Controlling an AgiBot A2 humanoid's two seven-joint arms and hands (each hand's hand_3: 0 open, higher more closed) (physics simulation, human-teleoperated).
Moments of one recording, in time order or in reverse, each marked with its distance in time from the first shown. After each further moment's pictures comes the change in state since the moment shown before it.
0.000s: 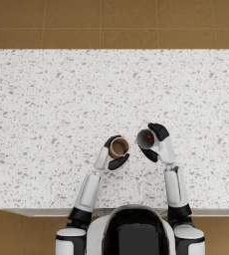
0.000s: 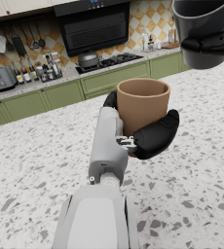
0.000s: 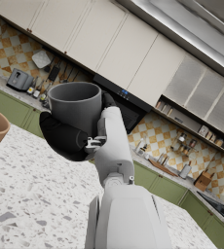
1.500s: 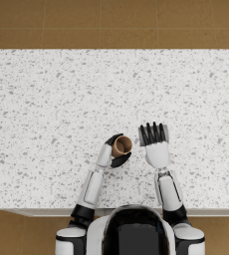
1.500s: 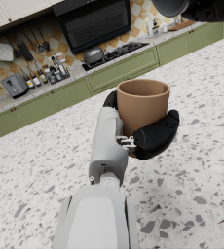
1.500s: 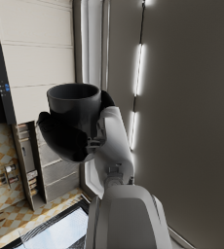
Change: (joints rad) left arm 0.043 0.046 -0.001 0.093 0.176 -0.002 0.001; right arm 0.024 -0.058 0.130 0.162 1.263 0.010 0.006
